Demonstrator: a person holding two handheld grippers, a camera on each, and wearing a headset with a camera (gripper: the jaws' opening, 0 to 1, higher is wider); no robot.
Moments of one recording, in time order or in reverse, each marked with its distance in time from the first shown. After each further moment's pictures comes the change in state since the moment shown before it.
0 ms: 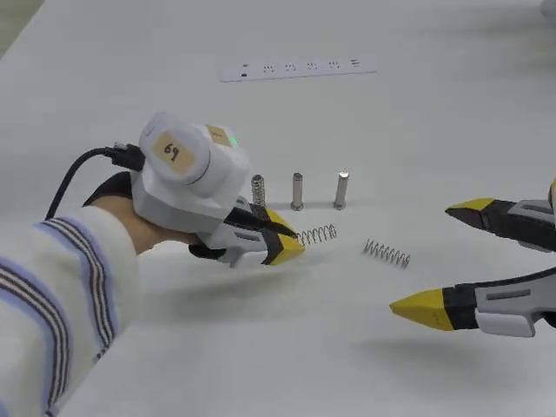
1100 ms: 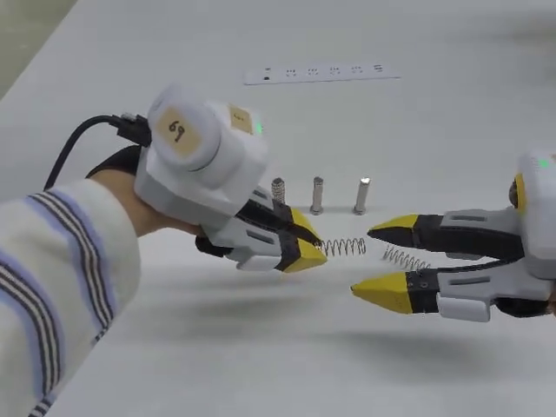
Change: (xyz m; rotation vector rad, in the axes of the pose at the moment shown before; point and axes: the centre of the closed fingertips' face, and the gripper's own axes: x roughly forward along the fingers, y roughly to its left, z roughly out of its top) left arm -0.017 -0.029 0.021 0.123 0.018 -0.098; right arm 0.037 0.051 0.046 -0.010 -0.188 0.327
